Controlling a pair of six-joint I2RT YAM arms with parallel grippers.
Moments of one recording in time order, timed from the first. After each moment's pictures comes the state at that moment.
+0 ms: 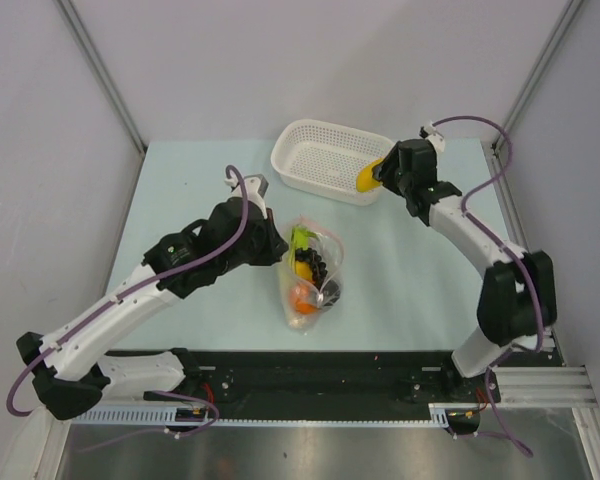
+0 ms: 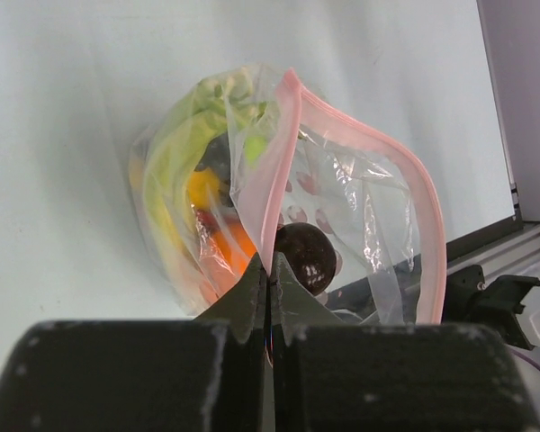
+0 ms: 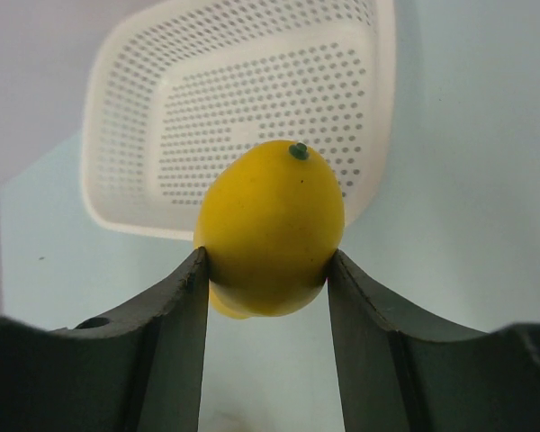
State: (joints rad) left arm -0.89 1.12 1.30 -0.81 -0.25 -0.71; right arm 0.34 1.55 1.28 -0.16 0.24 0.73
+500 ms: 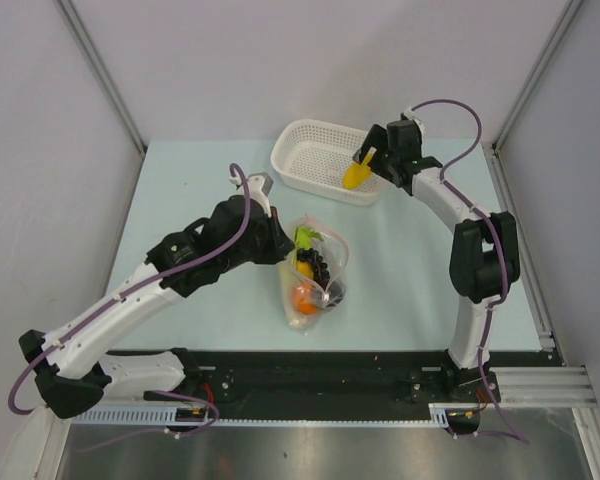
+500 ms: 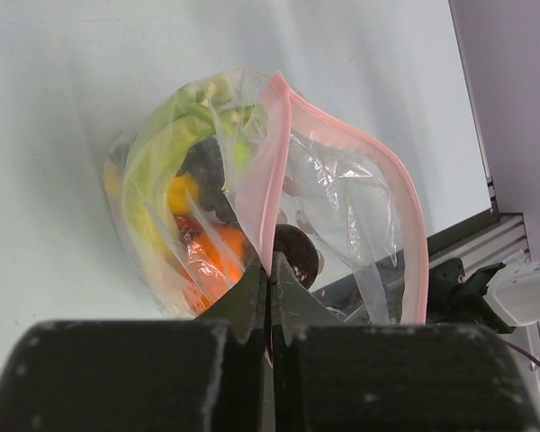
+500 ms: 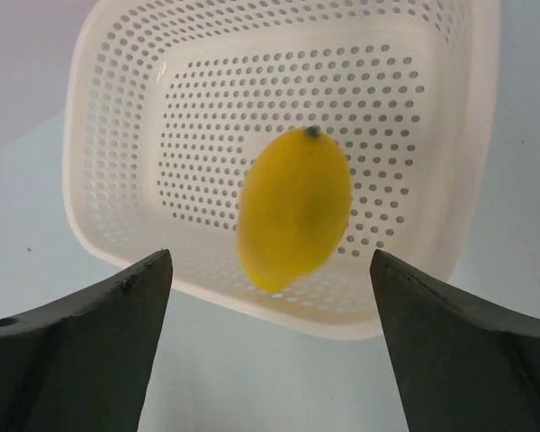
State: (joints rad) left arm -0.89 1.13 1.30 -0.76 -0.20 -0.71; right arm 0.28 1.95 1.61 -0.22 0.07 0.70
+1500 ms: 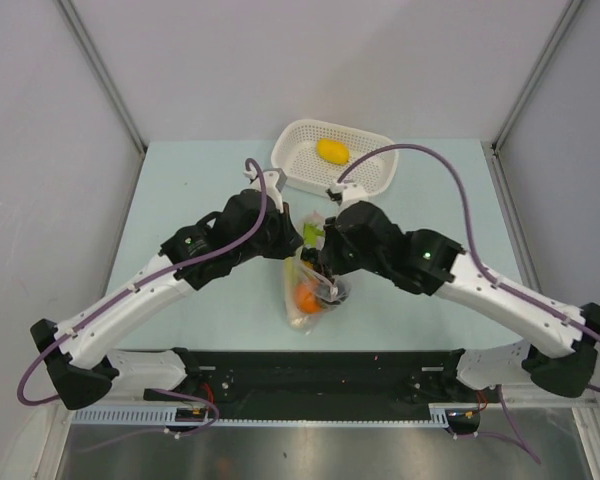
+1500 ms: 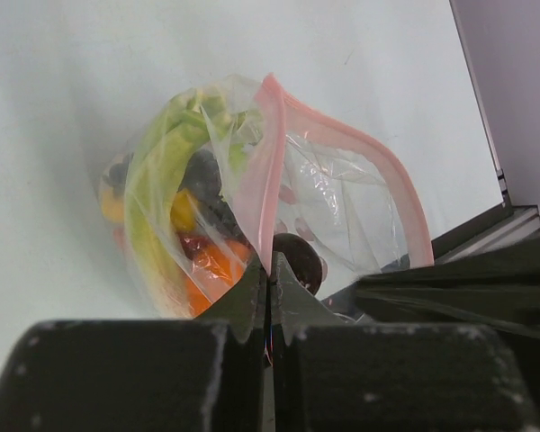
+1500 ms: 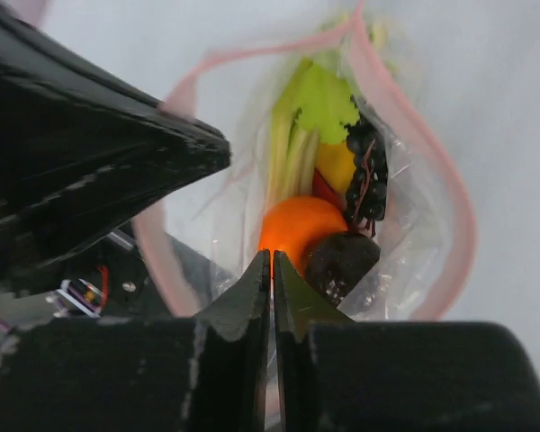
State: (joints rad) left arm -0.89 1.20 1.33 -0.72 -0.18 -0.65; right arm 1.05 1.25 1.43 -0.77 0.27 0.58
